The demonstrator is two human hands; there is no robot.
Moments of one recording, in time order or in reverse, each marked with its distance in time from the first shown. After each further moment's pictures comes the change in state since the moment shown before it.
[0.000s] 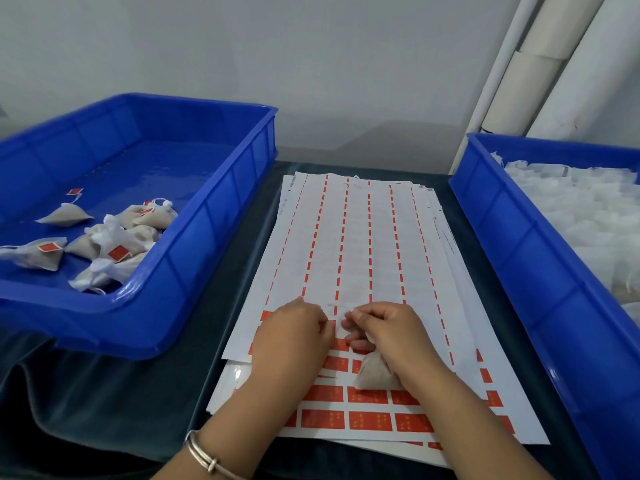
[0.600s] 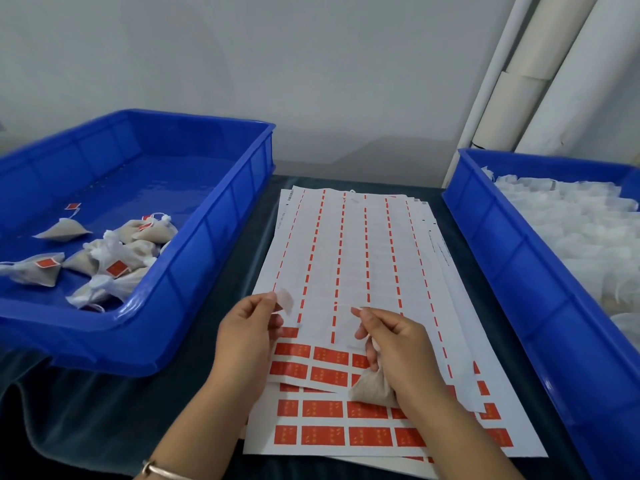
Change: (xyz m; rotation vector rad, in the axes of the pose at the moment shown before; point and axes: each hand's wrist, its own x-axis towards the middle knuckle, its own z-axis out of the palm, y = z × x) left_hand 0.005 -0.021 -0.035 -1.226 0.128 -0.737; right_hand -0.017 -0.010 0.001 0.150 0.142 -0.013
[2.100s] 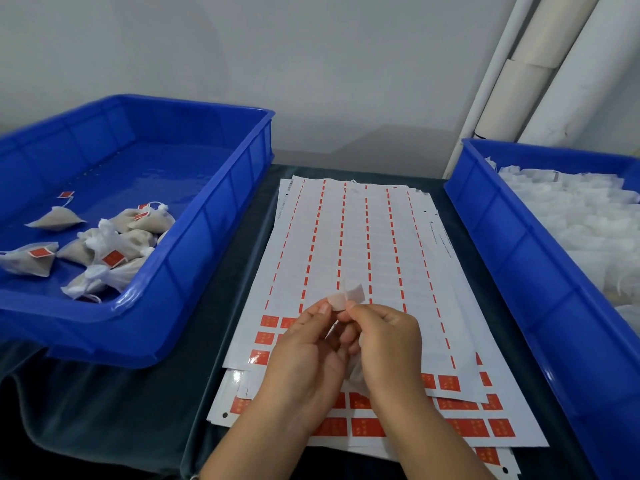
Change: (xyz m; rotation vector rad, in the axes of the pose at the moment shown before) left_hand -0.045 -0.023 0.029 -0.696 -0.542 -0.279; right_hand -0.023 -0.019 0.032 -0.006 0.160 -0.086
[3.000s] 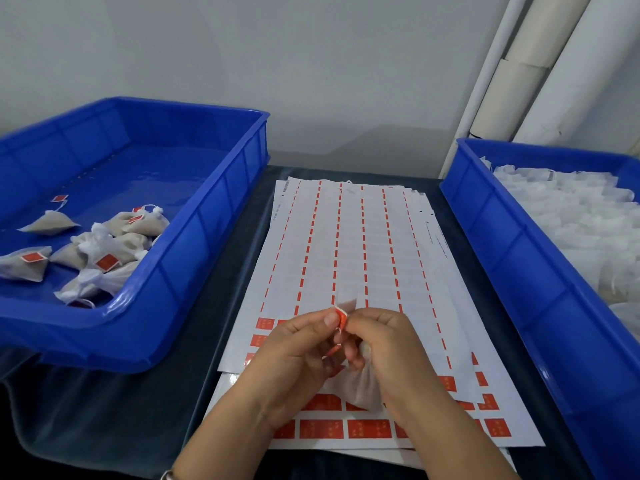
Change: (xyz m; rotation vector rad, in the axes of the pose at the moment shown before) left_hand 0.000 0.021 -0.016 0.465 -0.401 0.042; right_hand -0.002 -0.015 -0.021 0.001 -0.349 0.063
